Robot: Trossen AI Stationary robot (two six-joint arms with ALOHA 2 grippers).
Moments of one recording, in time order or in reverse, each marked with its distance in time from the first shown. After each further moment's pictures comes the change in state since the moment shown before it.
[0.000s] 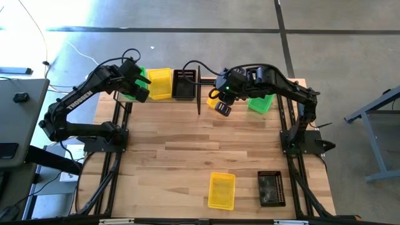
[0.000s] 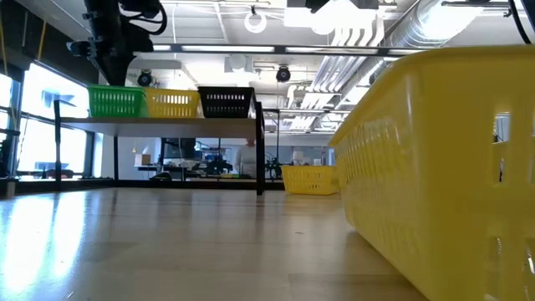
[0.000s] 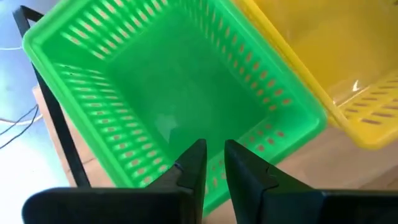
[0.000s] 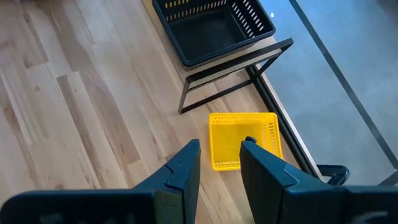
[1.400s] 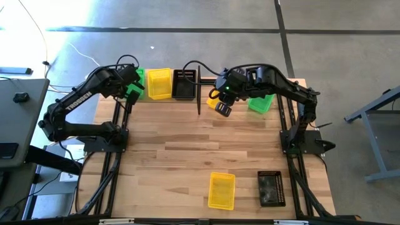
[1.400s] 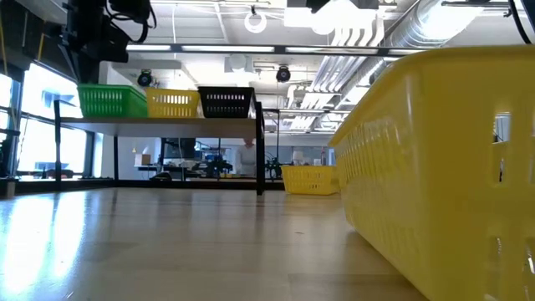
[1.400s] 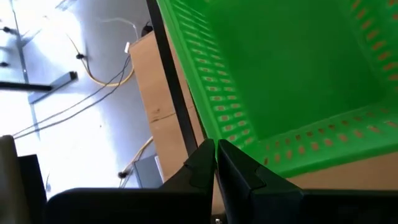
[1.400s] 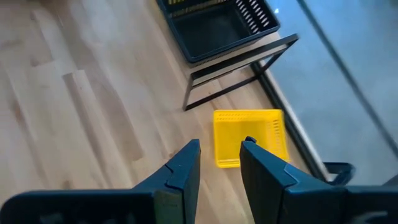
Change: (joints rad) left arm -0.027 -0.013 0.000 -0.245 -0.275 -0.119; right arm 0.000 0.000 0.000 -0.008 -0.025 0.016
